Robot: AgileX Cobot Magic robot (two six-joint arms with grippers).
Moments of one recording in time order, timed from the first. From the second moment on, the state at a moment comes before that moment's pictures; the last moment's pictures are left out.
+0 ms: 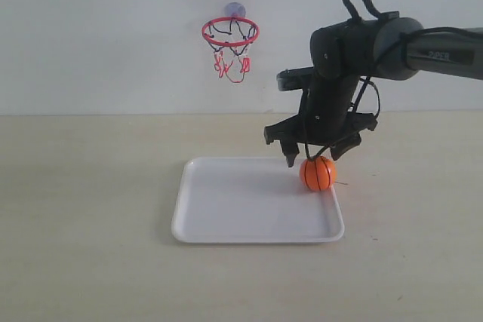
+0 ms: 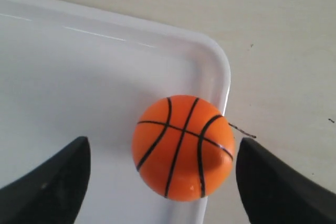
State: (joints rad) left arm -0.06 0.00 0.00 -0.08 0.31 0.01; right arm 0.42 2.24 -1.84 -0.10 0.93 0.25
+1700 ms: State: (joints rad) left arm -0.06 0.00 0.00 -0.08 0.31 0.01; right arm 0.42 2.24 -1.93 -0.11 1.03 0.28
